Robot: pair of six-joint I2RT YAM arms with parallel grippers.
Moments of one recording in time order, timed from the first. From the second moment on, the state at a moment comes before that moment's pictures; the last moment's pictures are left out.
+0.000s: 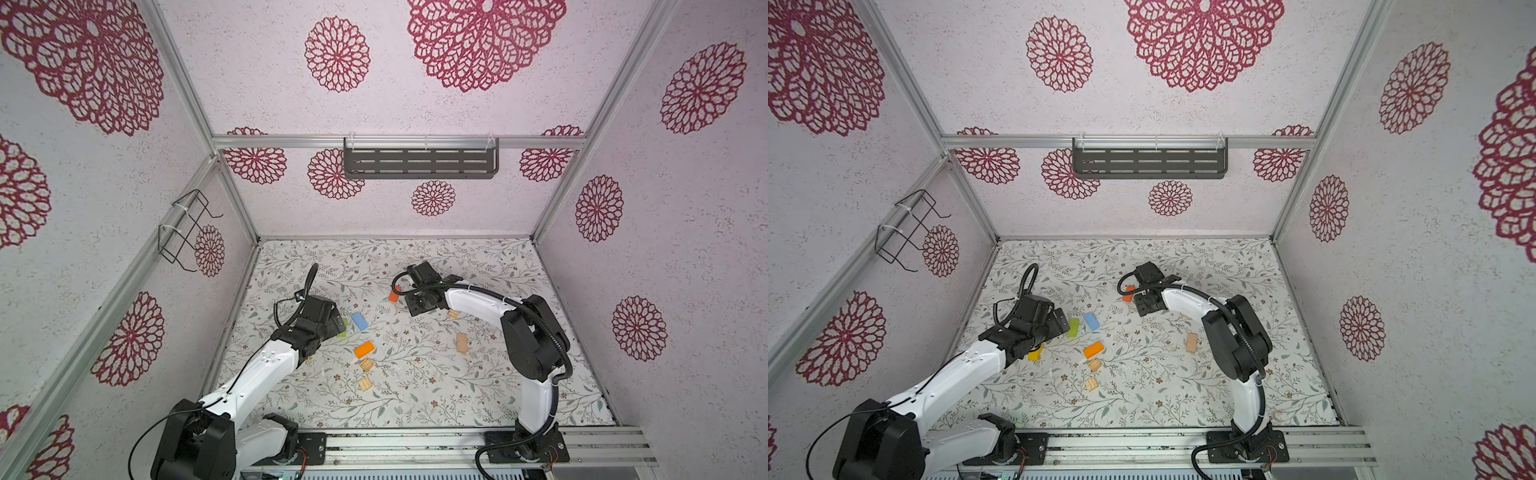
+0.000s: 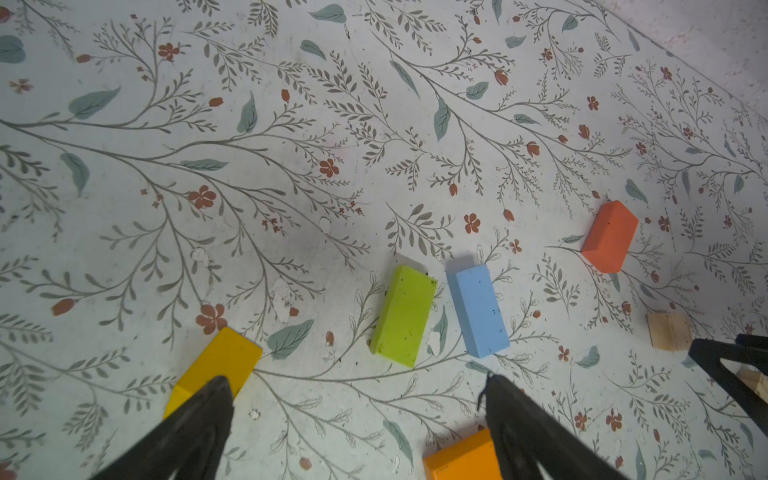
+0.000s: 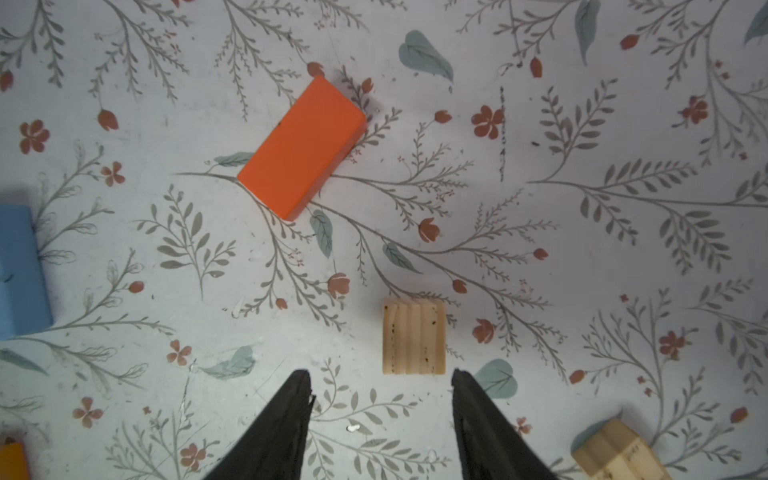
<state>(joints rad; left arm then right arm) -0.37 1.20 0.70 -0.42 -0.28 -0.72 0.63 1.96 1.42 -0.54 0.10 0.21</state>
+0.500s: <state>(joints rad) -0.37 1.32 0.71 -0.36 -0.26 -0.68 0.59 2.07 1.52 -0.60 0.06 0.17</state>
